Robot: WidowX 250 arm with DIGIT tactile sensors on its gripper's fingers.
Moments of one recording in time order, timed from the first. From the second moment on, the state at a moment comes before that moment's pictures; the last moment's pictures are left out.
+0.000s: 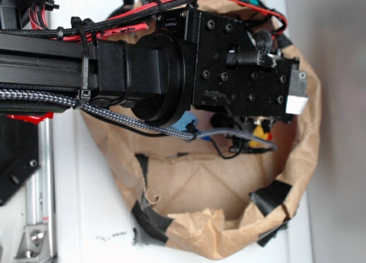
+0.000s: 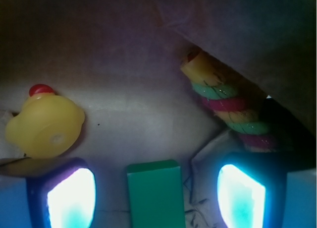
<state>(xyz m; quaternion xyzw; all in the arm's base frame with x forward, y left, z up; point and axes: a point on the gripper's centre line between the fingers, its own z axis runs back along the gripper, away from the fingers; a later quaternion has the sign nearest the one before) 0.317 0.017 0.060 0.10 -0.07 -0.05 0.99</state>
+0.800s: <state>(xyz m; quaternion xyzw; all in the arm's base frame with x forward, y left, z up) 0.314 0.014 0.053 0.04 -0.18 -0.06 0.98</state>
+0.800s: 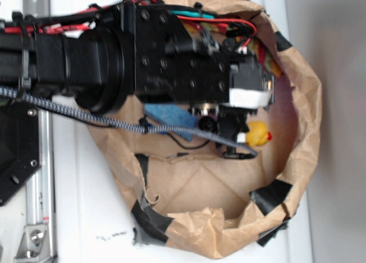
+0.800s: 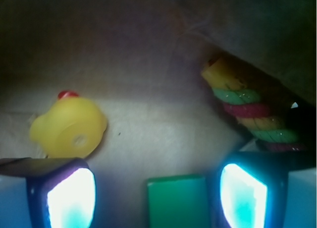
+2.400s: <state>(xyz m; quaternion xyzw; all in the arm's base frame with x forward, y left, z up) 0.345 0.003 0.054 0.02 -0.17 -0.06 0.98</state>
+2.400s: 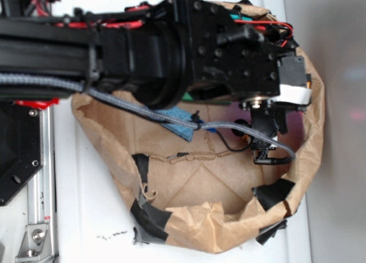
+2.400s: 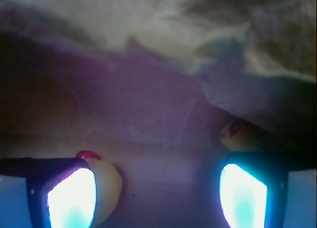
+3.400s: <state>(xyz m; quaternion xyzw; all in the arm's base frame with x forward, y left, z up) 0.292 -0.076 0.018 -0.02 -0.10 -0.20 0.97</state>
